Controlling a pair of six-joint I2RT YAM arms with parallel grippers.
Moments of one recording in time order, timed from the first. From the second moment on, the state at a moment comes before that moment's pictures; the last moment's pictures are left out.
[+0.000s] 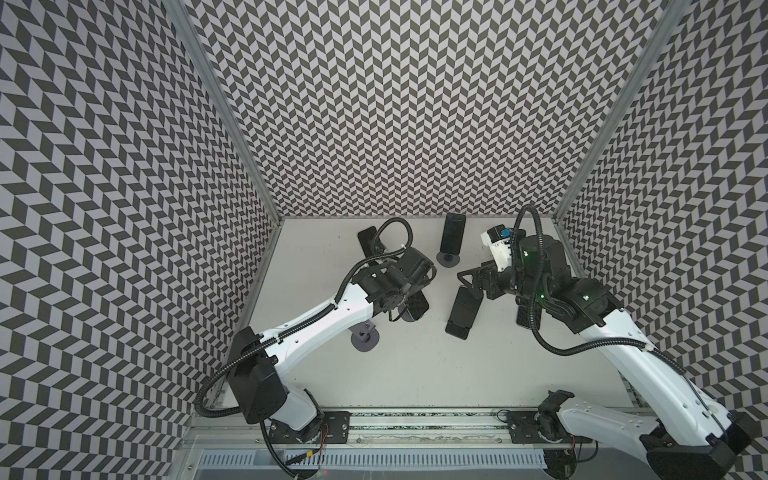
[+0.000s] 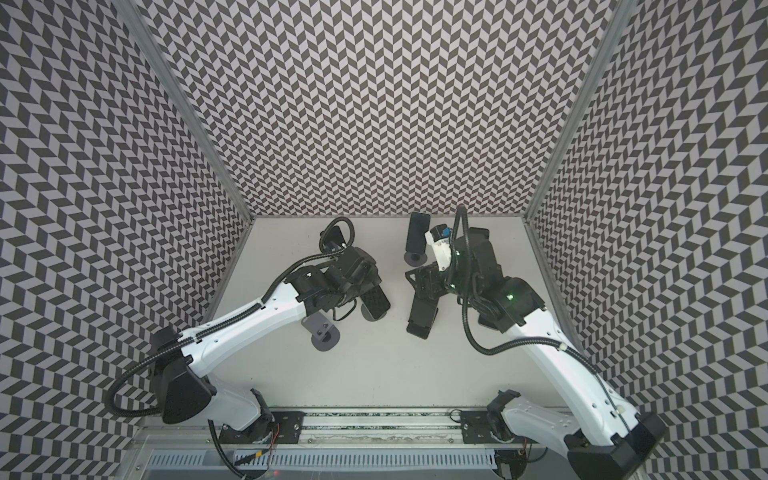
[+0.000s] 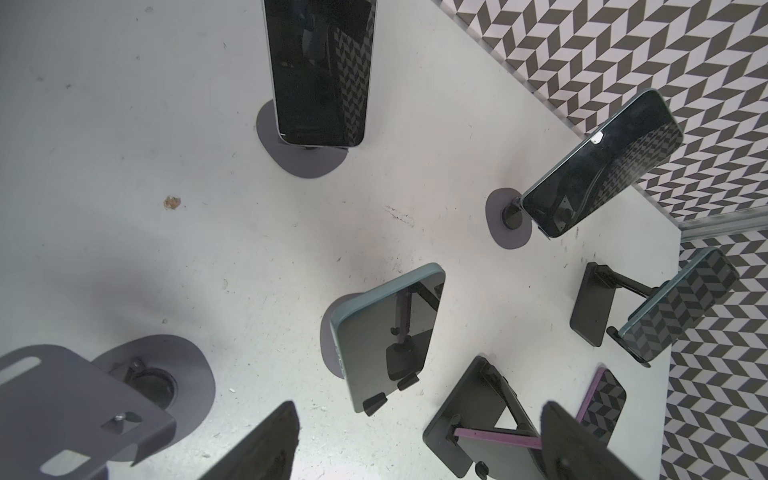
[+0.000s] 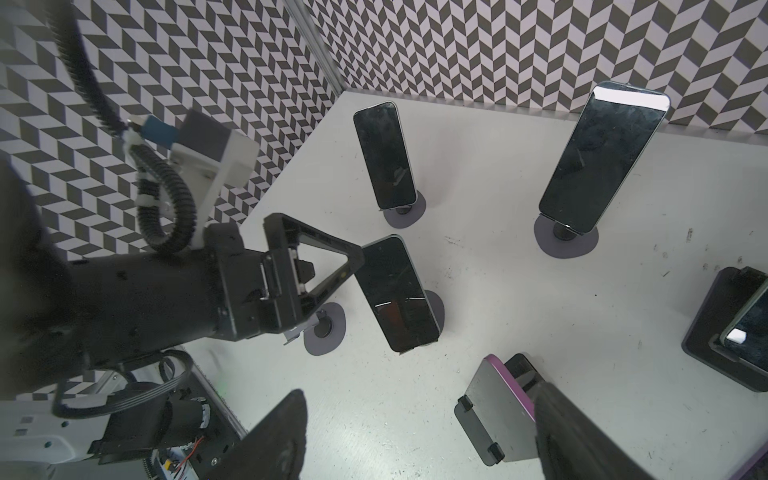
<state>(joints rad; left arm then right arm) -0.87 1.53 1.40 -0.80 -0.42 -1.24 0.54 1.10 1.24 -0.71 -0.21 0.24</state>
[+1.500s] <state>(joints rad) -0.86 1.86 1.66 -1.10 -0.36 -1.46 0.54 1.05 1.19 -0.68 -0.25 0.24</state>
